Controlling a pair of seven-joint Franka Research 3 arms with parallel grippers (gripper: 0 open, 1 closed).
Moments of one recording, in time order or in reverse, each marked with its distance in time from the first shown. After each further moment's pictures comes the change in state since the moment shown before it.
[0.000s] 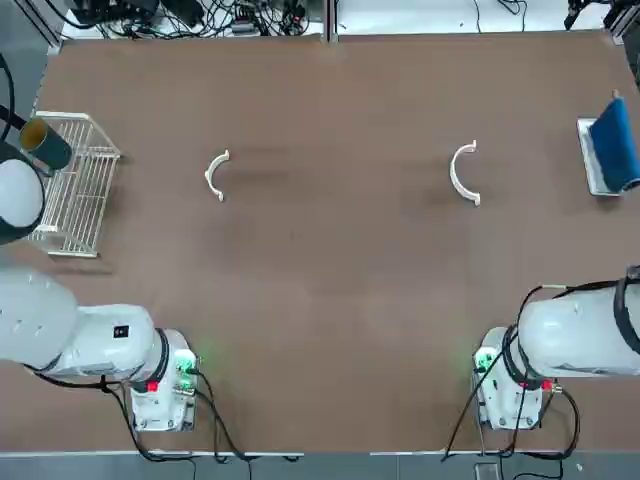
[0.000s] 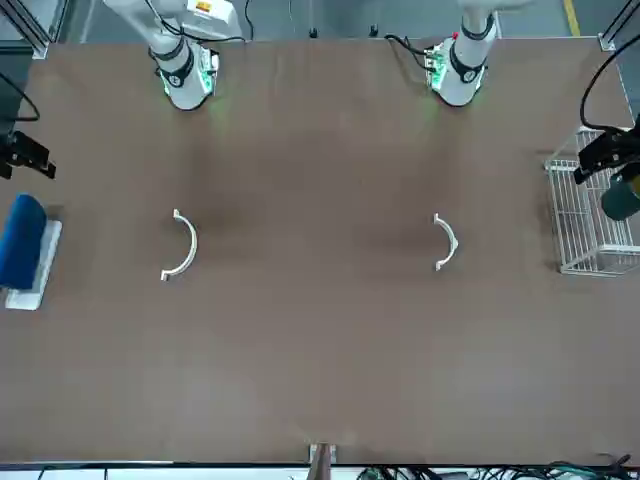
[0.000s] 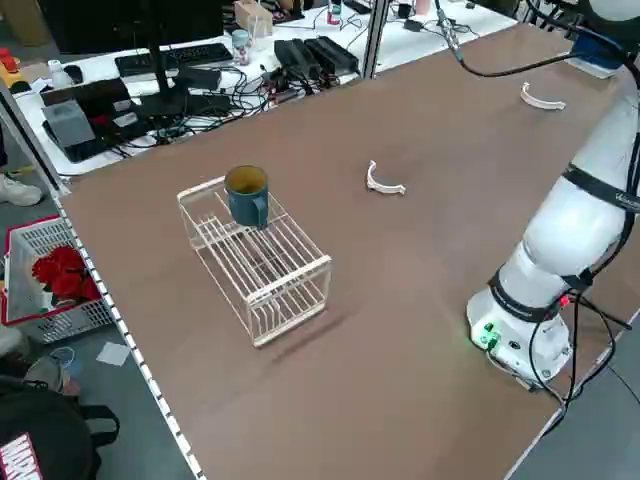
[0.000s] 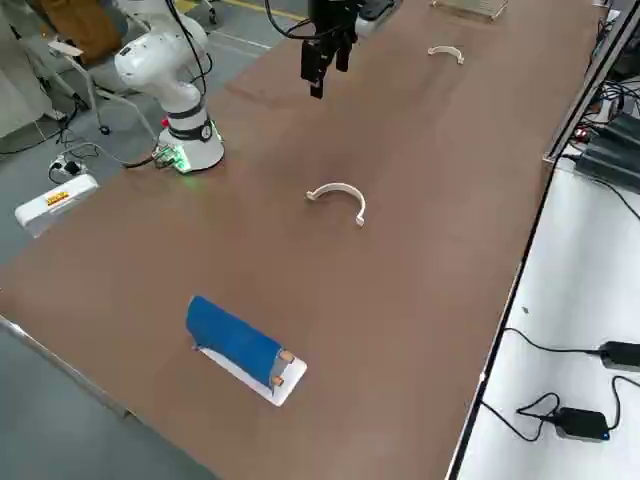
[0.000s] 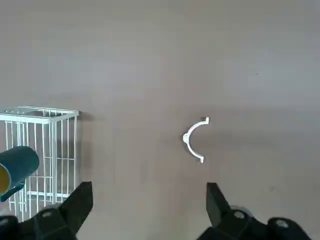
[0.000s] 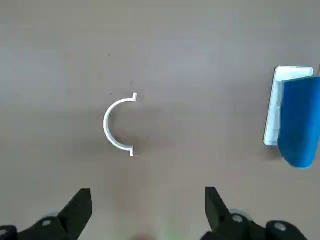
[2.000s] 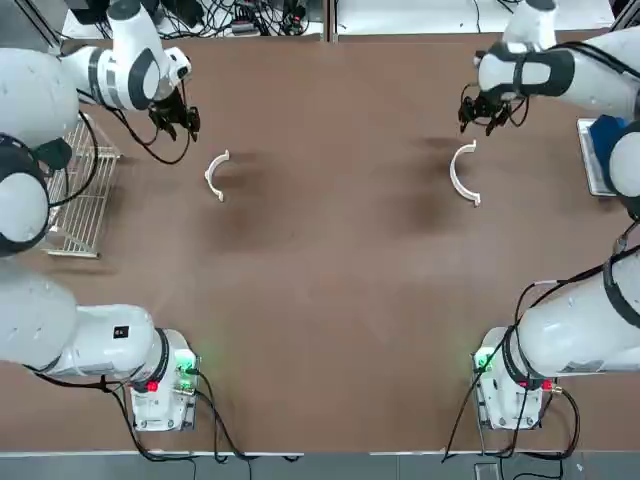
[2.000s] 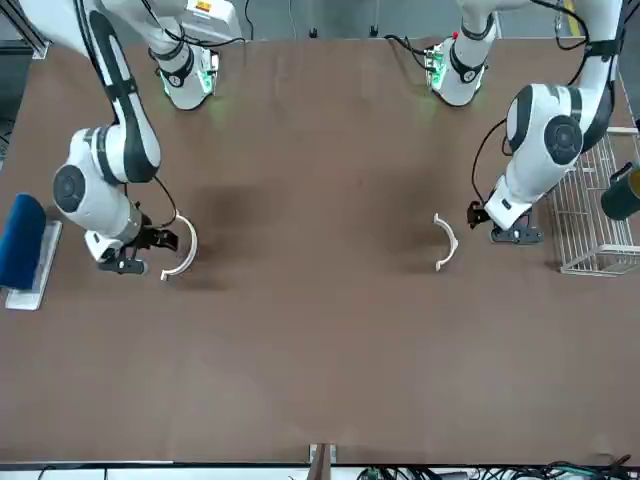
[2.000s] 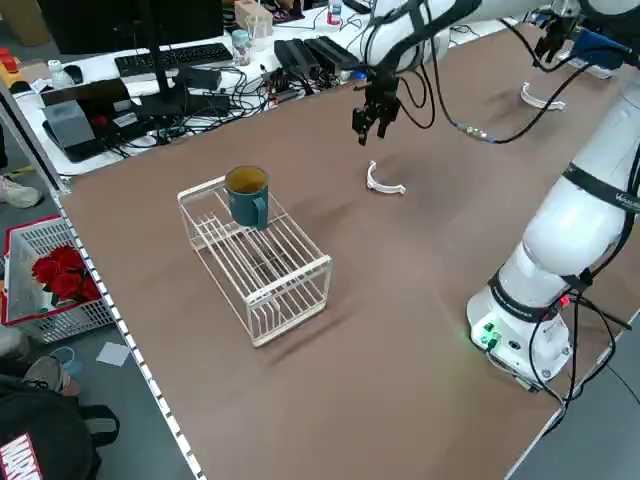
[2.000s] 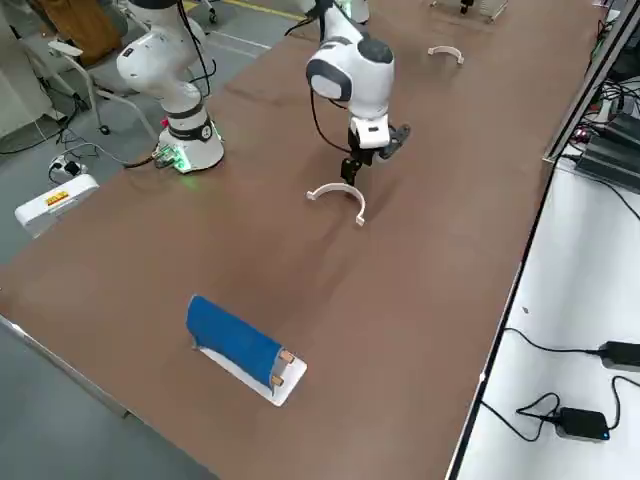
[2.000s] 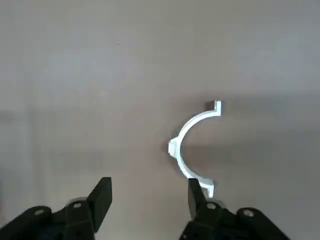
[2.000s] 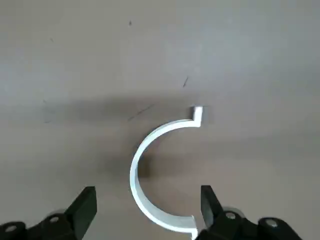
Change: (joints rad) left arm -0.008 0.019 -0.147 -0.865 0.065 0.862 -0.125; right arm 0.103 0.239 0.119 -0.617 0.054 0.856 0.281
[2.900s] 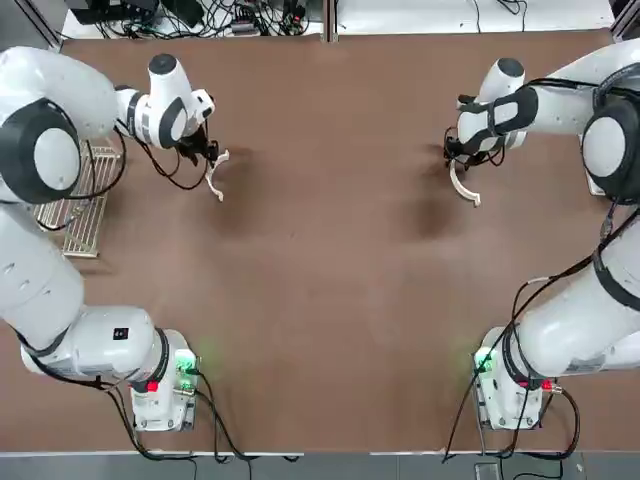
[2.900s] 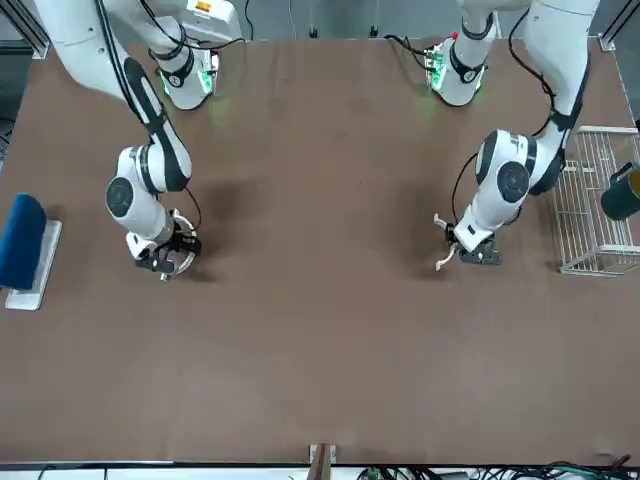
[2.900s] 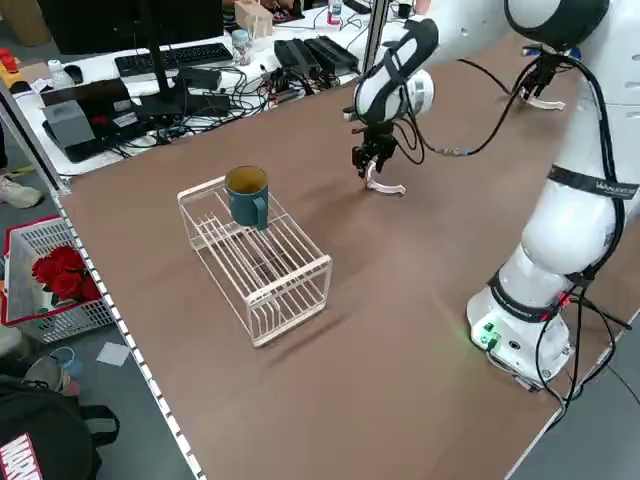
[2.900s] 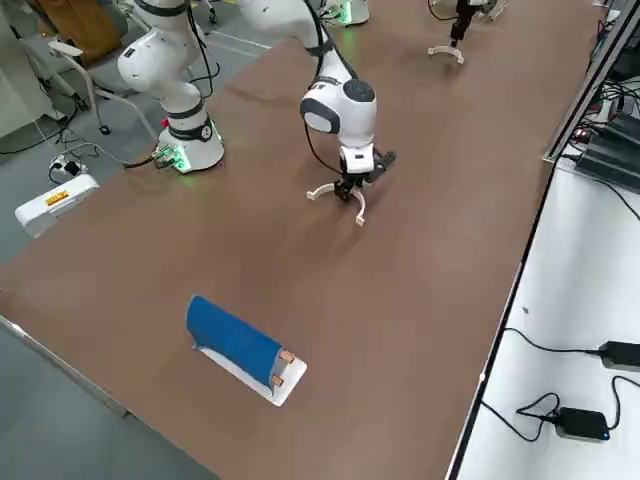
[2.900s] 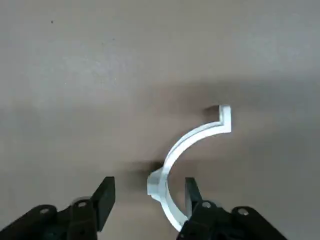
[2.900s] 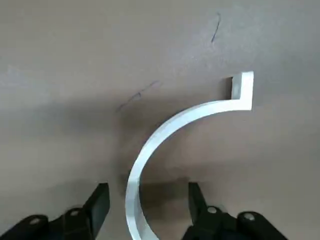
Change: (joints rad) left arm -0.027 0.242 -0.002 -0.021 0.130 0.248 -0.083; right arm 0.037 0.146 0.002 -0.105 0.007 0.272 0.073
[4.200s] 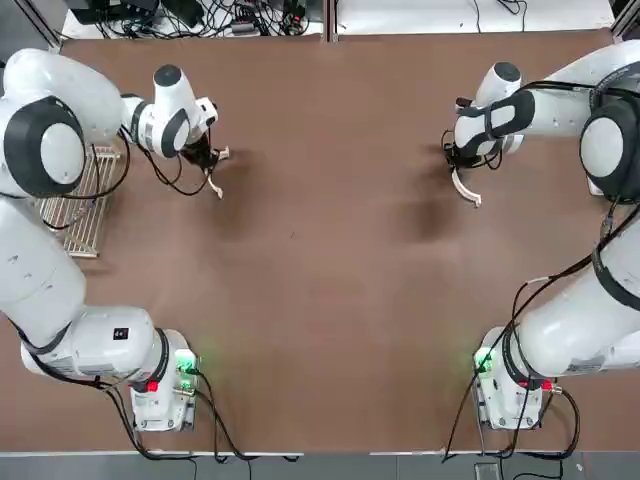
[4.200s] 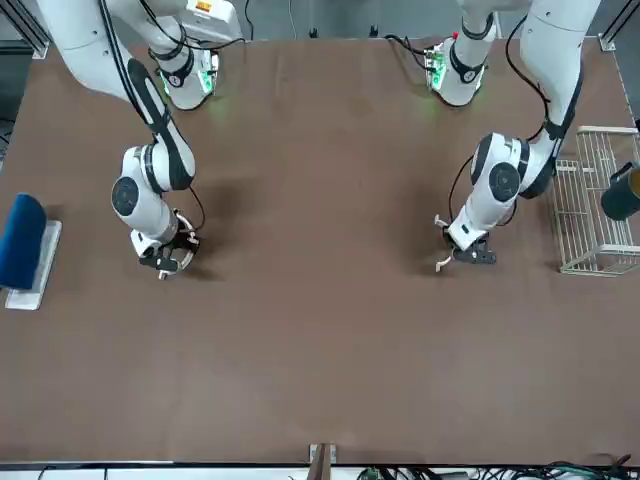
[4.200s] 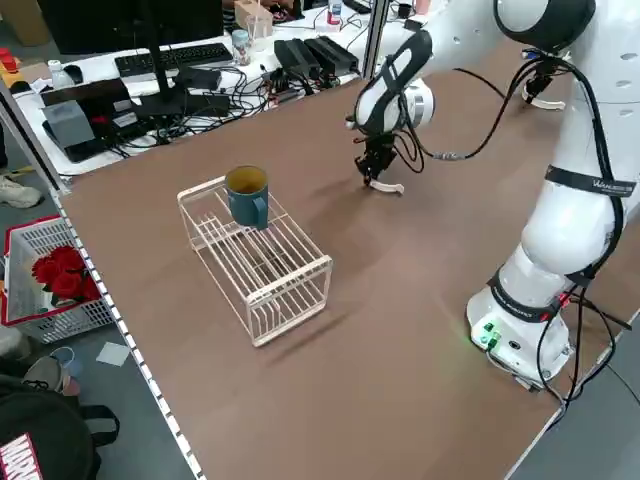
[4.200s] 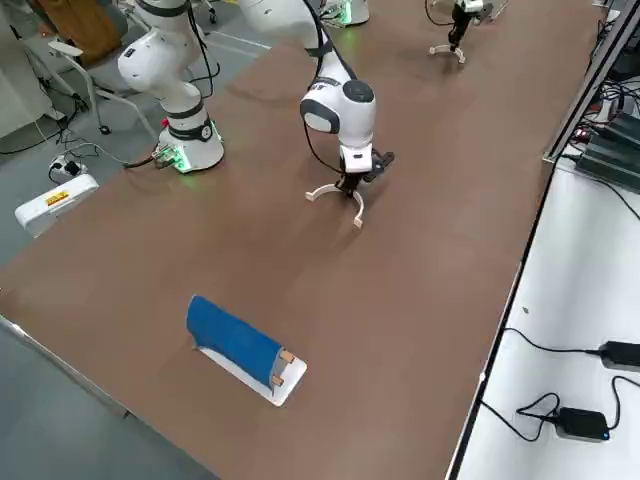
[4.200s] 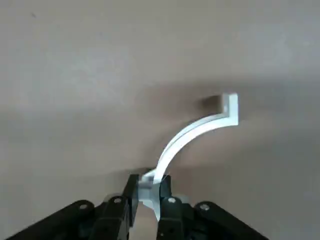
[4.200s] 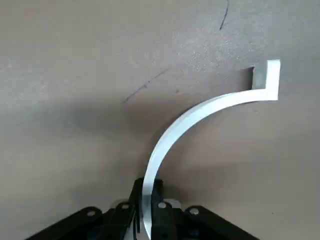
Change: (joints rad) left arm 0.002 0.026 -0.010 0.012 0.055 0.006 -0.047; right arm 0.007 0.002 0.008 -0.011 0.003 0.017 0.036
